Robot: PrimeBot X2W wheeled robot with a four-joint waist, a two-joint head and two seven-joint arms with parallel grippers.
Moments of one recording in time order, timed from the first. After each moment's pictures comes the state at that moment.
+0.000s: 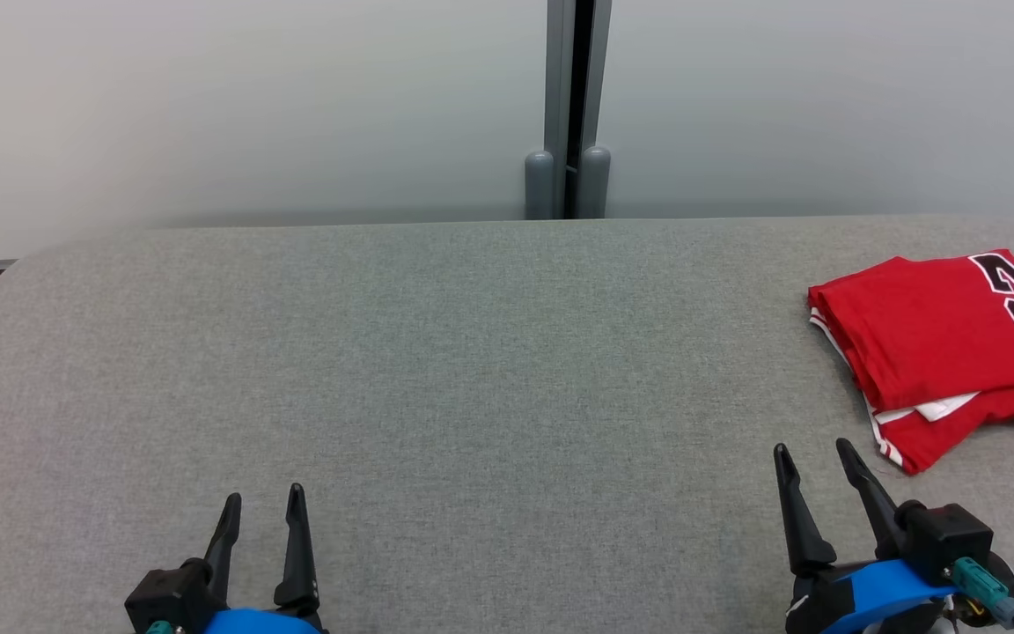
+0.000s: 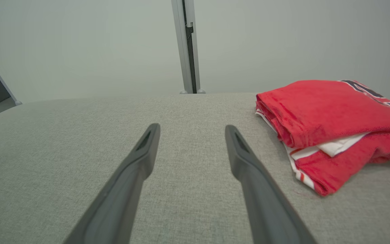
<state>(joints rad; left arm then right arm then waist) 0.02 0.10 -0.15 0.34 -0.37 -0.02 -0.26 -0.07 -0.05 0.00 0.33 0.14 0.13 -0.25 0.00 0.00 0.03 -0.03</state>
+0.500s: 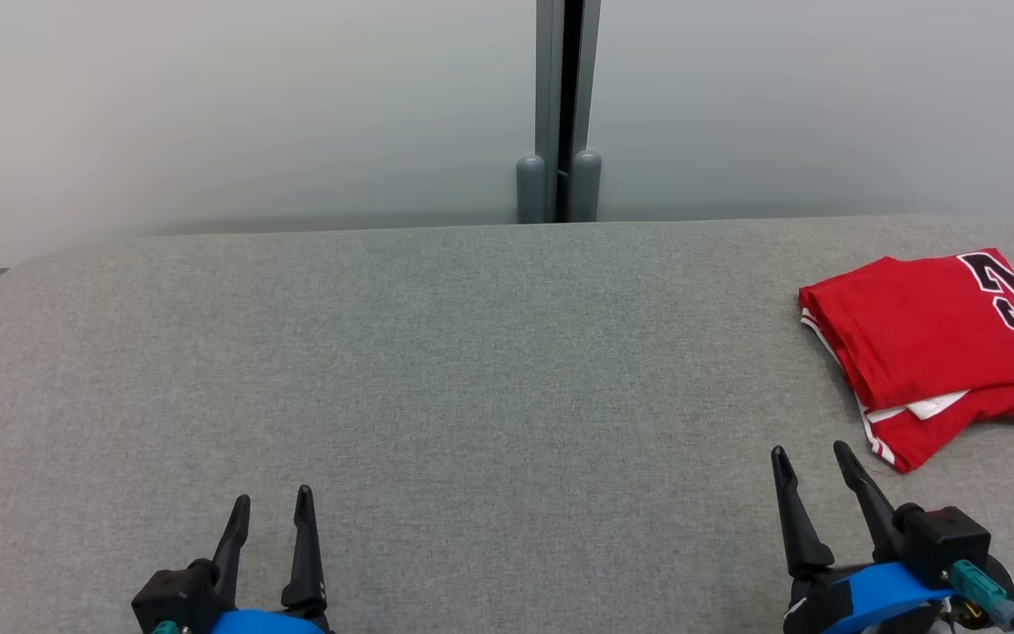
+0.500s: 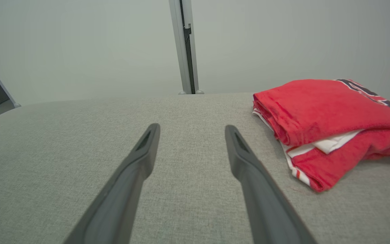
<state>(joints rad) 0.02 0.10 -0.17 0.35 -0.38 -0.03 -0.26 -0.06 -0.05 0.01 0.34 0.14 0.13 -0.26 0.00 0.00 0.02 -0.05</state>
